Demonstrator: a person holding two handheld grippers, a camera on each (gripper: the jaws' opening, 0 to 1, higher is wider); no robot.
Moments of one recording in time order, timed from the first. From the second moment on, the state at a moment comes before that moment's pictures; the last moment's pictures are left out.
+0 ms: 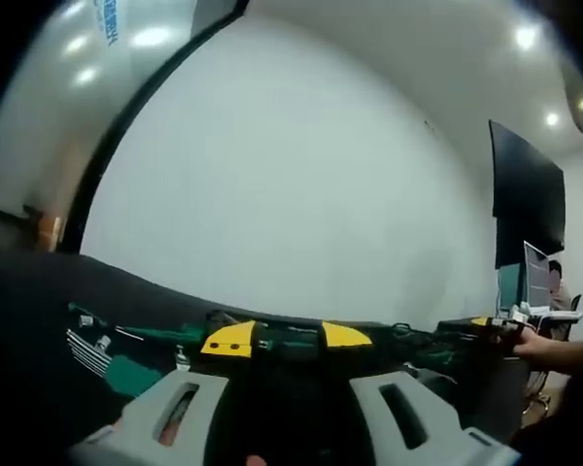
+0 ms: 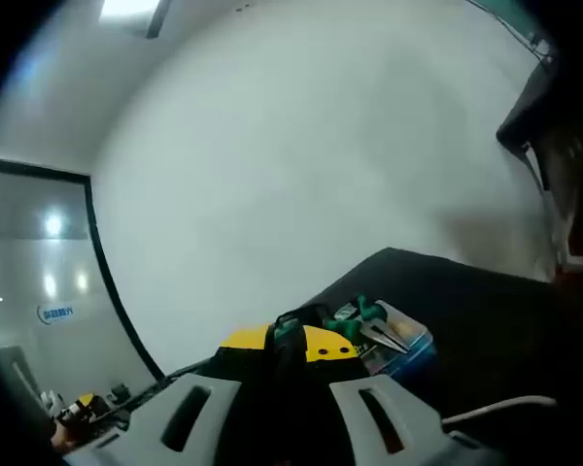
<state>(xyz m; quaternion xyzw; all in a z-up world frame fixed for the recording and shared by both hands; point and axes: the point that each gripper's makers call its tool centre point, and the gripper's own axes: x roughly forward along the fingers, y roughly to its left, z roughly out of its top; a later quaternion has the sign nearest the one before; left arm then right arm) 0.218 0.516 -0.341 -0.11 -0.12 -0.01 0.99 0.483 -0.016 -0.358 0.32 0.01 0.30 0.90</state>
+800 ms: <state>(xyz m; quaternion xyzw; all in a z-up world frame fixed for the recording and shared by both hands) 0.223 0.506 -0.341 -0.09 -0.10 -0.05 0.99 0.475 -0.001 -0.342 0.24 -0.04 0.33 0.91</state>
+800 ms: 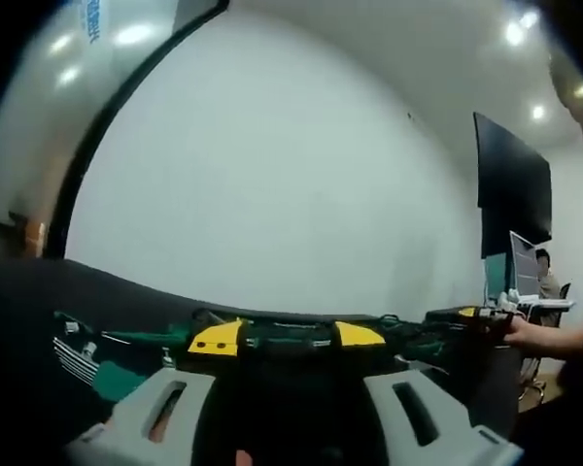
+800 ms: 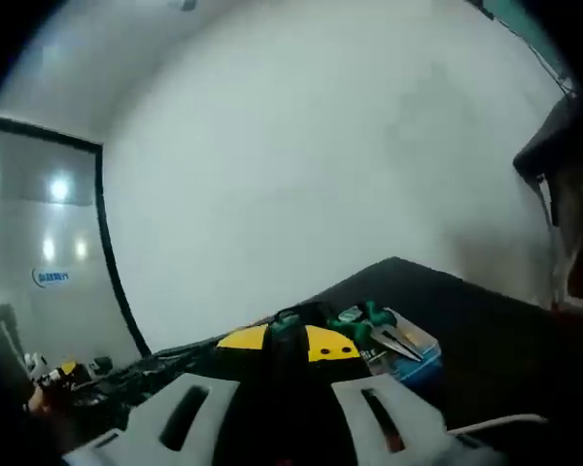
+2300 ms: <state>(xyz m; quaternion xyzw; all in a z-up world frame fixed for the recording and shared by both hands) 0.229 0.496 -0.354 -0.07 -0.06 -0.08 0.99 0.533 0.004 -0.342 -0.34 0.30 0.27 0.85</state>
